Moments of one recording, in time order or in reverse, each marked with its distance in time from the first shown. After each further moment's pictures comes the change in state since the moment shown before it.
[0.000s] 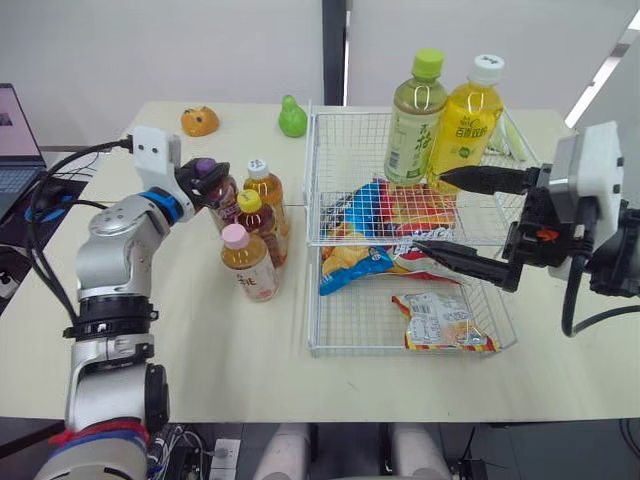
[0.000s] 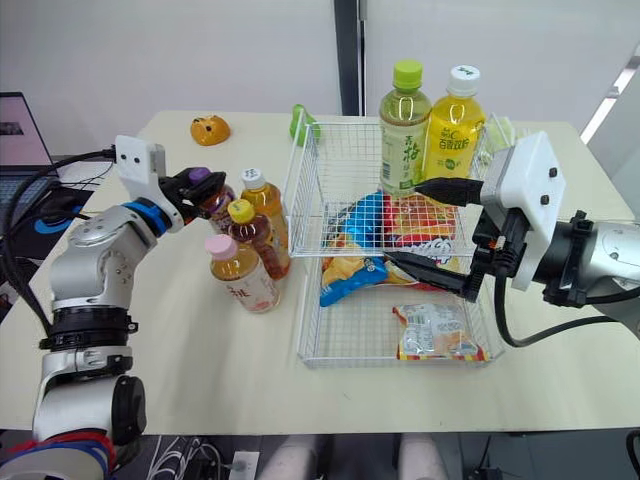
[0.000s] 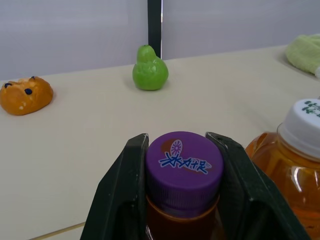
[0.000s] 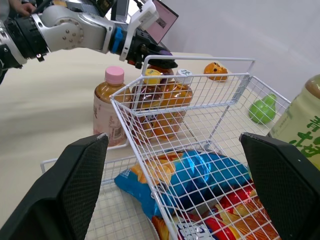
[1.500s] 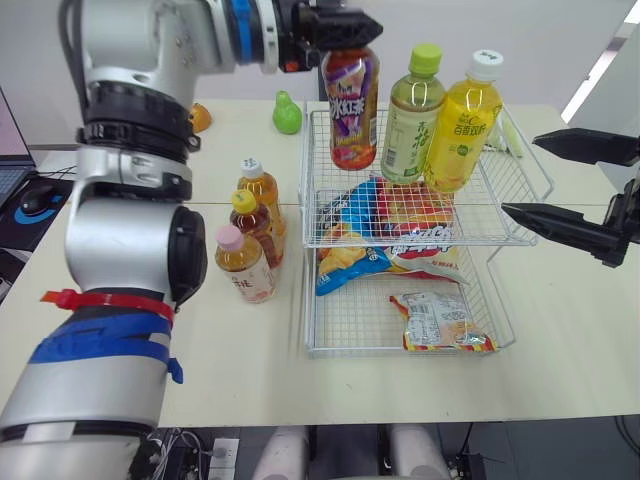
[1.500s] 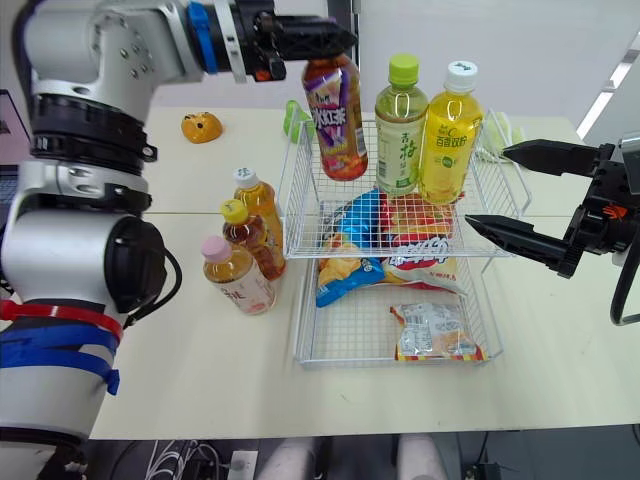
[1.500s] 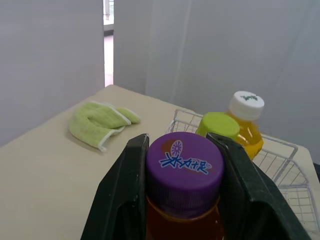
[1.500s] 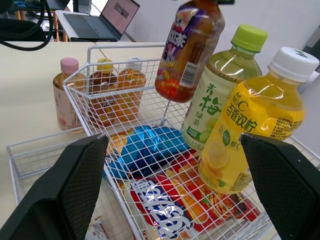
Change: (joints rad) left arm -0.897 -0.207 -0.248 0.500 0.015 0.253 -0.491; right arm 0.128 -0.102 -0.274 0.148 -0.004 0.004 0.181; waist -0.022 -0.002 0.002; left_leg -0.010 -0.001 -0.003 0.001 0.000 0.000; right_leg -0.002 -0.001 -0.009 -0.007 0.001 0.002
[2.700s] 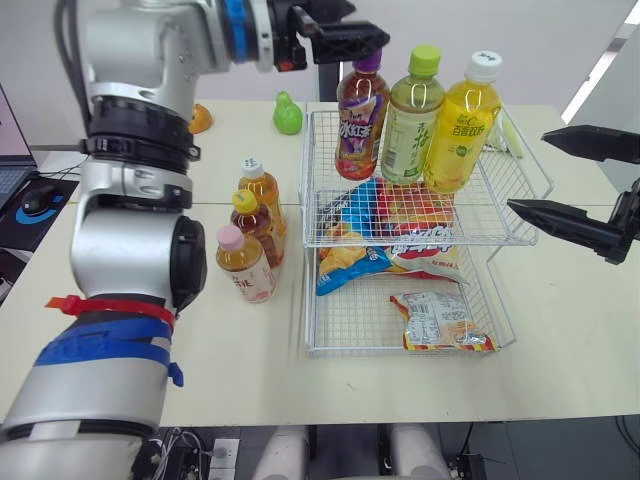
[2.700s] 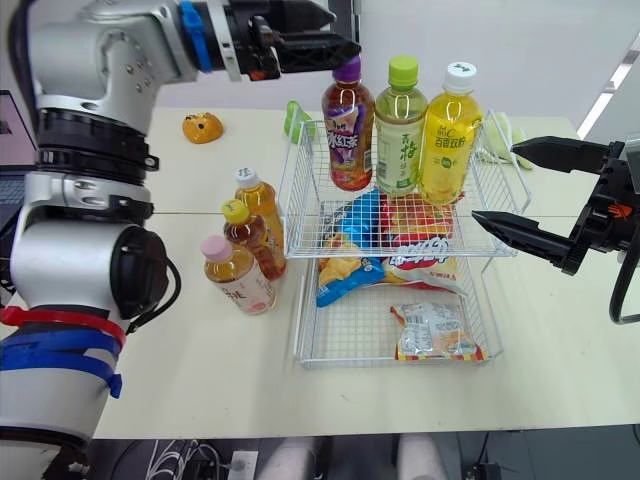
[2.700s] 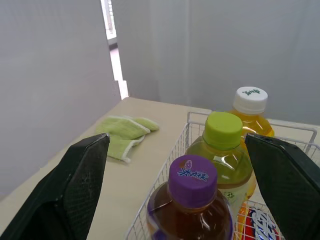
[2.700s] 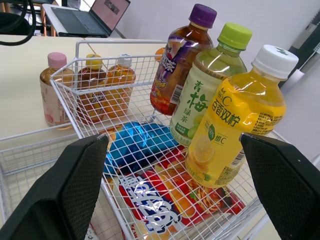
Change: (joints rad) left arm -0.008 0.087 0.007 -0.075 0.050 -0.101 -0.072; right arm 0.021 0.000 -0.016 0.001 -0.042 -0.020 -0.001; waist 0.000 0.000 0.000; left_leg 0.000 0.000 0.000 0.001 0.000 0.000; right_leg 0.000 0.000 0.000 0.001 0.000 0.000
